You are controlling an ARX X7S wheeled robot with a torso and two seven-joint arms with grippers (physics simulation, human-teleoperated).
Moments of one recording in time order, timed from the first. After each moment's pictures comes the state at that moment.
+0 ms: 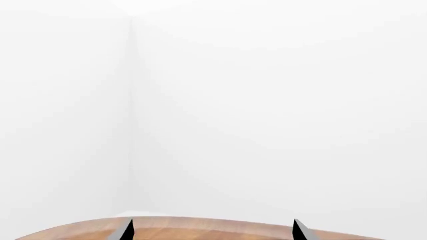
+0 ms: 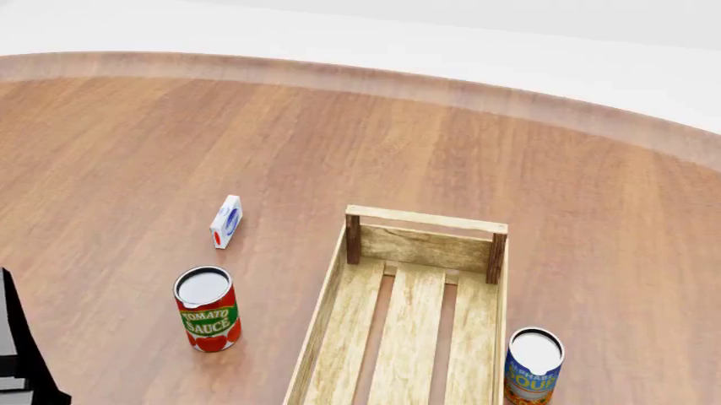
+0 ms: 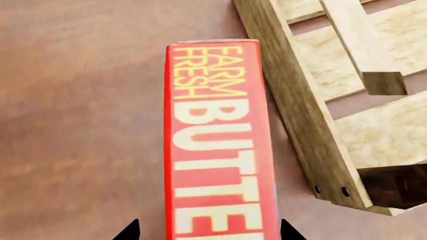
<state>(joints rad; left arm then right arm) 0.06 -0.42 0.14 0.79 -0.24 -0.25 -0.51 0.29 1.01 -0.78 -0.40 0.51 0.75 -0.48</state>
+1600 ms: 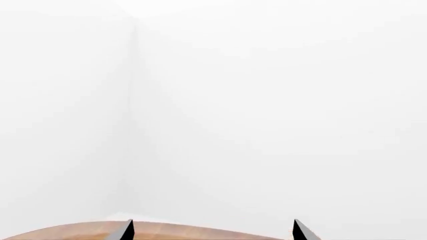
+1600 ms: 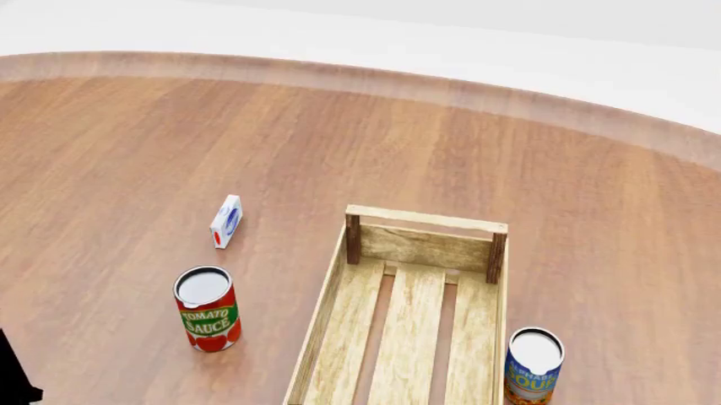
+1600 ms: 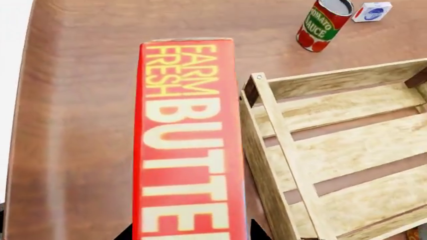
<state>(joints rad) 0.06 -0.46 0.09 0.89 -0.36 -0.30 -0.55 0.24 1.26 -0.48 -0.91 0.90 0.80 -0.23</state>
